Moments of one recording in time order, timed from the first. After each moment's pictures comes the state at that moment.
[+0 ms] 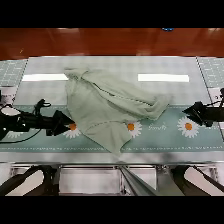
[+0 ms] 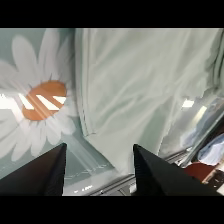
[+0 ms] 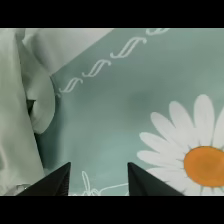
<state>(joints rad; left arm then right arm) 0.24 -1.14 0.49 0.69 -1.21 -1.37 -0.62 -1.14 0.71 -0.95 1.13 1.31</state>
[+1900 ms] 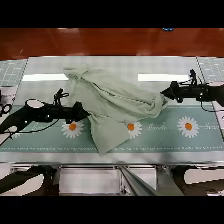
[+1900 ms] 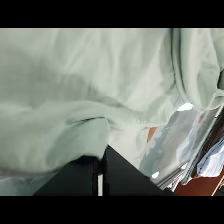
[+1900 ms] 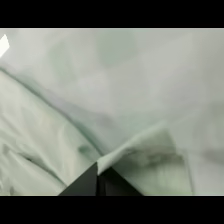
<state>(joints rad) -0.08 -1.27 0.61 0.45 -0.92 -1.32 -0.32 -1.62 1.07 -0.57 1.06 1.14</state>
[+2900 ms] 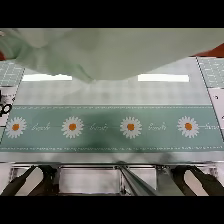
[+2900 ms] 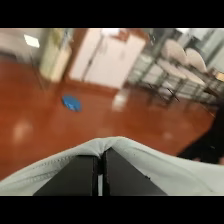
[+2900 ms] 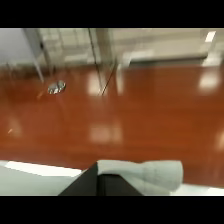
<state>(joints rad) 0.53 -0.96 1.86 0.45 -1.19 -1.35 -0.31 -0.87 1.86 -0.92 1.21 1.42</state>
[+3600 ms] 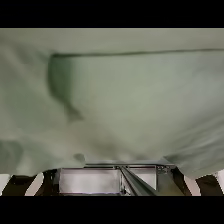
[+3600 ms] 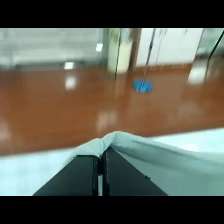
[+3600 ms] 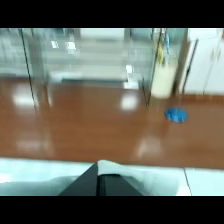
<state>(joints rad) 0.06 -0.69 1.81 1.23 -1.30 -1.52 -0.31 -0.63 1.87 -1.23 1.41 1.48</state>
